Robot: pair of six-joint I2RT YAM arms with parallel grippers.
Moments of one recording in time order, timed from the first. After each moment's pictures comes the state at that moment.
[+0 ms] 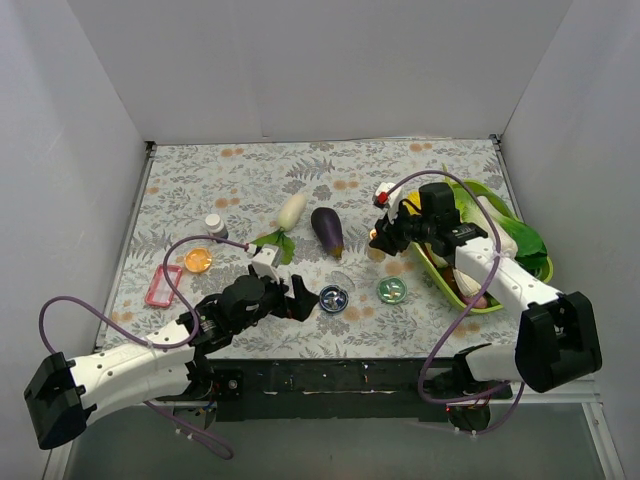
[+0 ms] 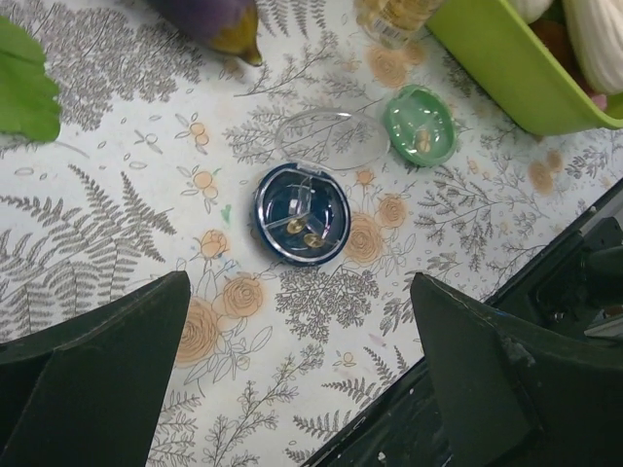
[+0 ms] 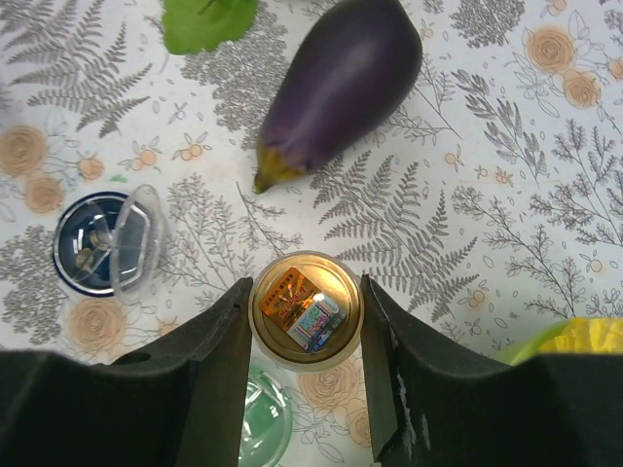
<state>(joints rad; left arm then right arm) -0.97 0.79 0.39 0.02 -0.19 -0.57 0.38 1.30 0.89 -0.23 -0.60 -0.42</state>
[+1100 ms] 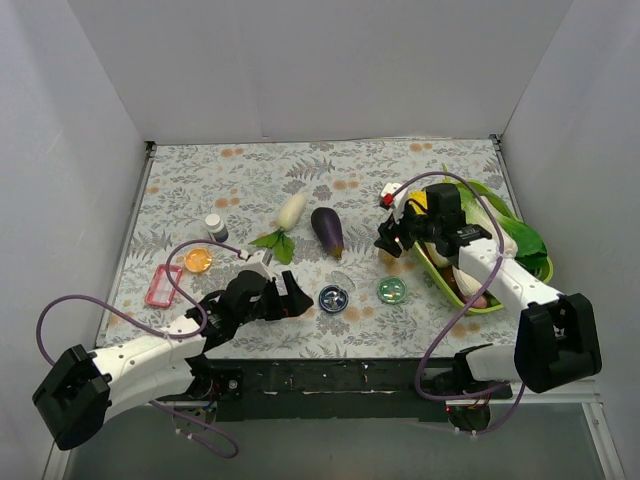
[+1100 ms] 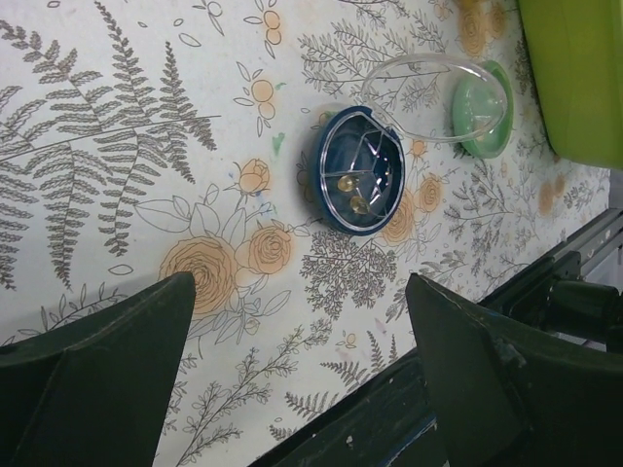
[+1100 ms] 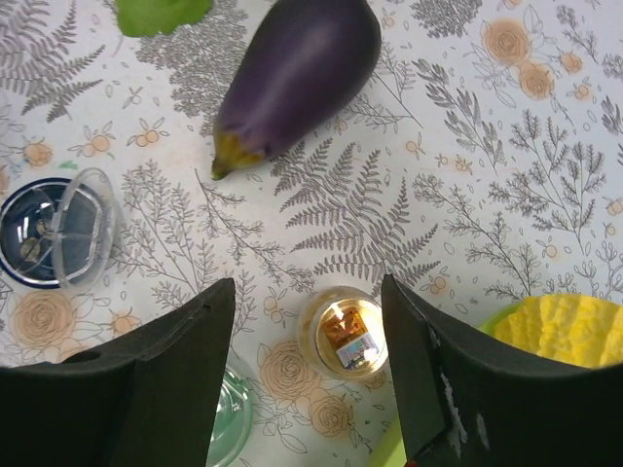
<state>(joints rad) -0.82 0.90 0.32 0.00 -0.05 -0.87 0.33 1.33 0.85 -0.17 -0.56 -0.49</state>
